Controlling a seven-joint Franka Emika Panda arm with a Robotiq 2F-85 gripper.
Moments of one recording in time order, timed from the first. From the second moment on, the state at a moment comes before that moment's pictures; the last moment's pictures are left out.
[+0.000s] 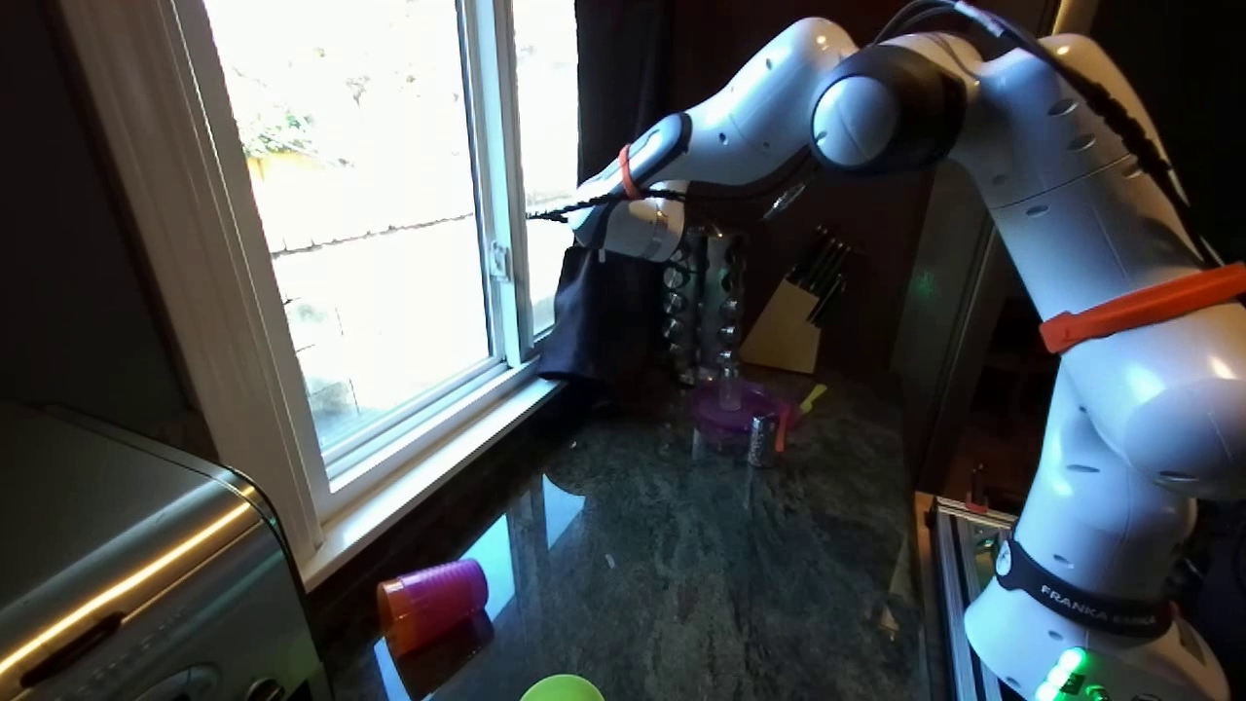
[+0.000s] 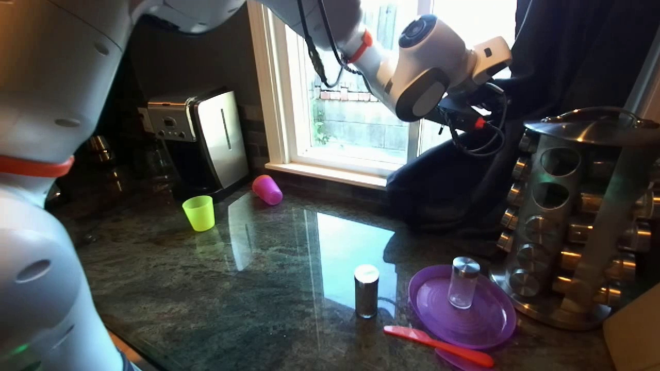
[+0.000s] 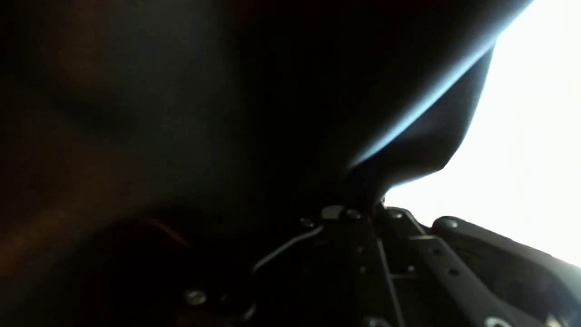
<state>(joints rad) -0.06 0.58 -0.36 -1.65 0.59 3.27 -0.28</state>
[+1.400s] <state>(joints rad) 0.21 1.26 -1.28 -1.22 0.59 2.87 0.68</state>
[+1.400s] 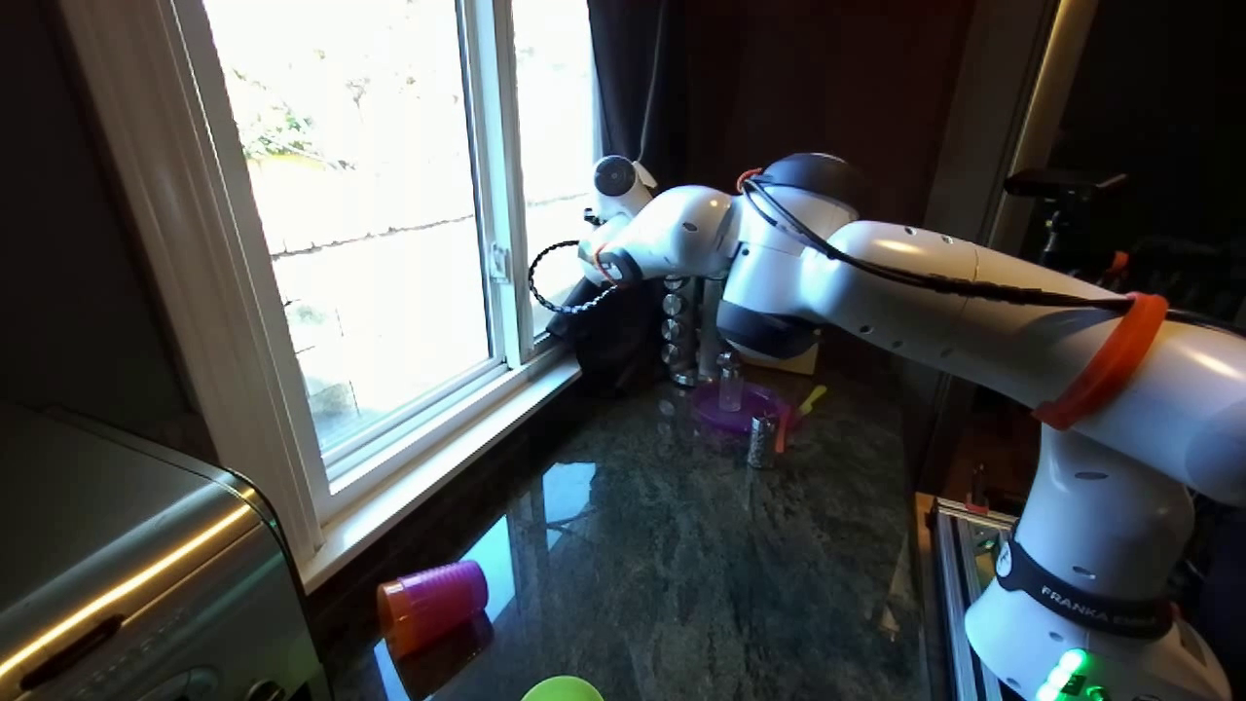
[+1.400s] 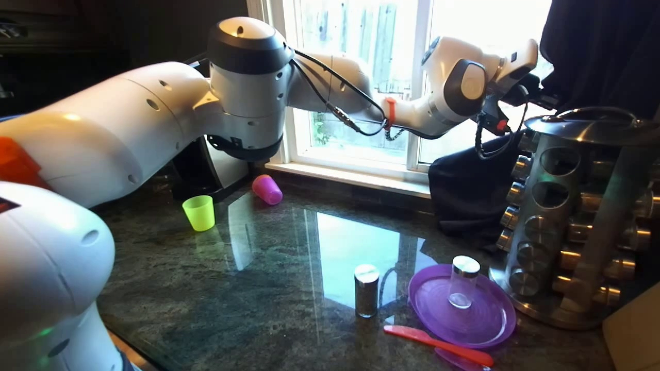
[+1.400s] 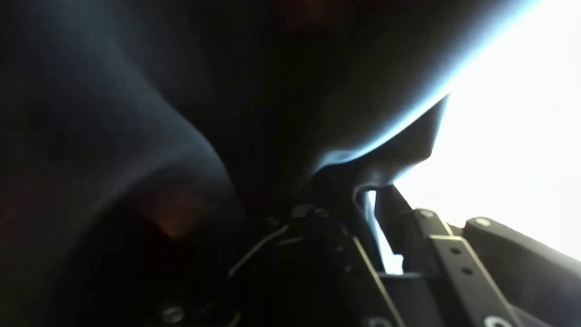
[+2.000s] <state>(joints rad) 0.29 0.96 -1.06 -1.43 0.59 2.87 0.08</state>
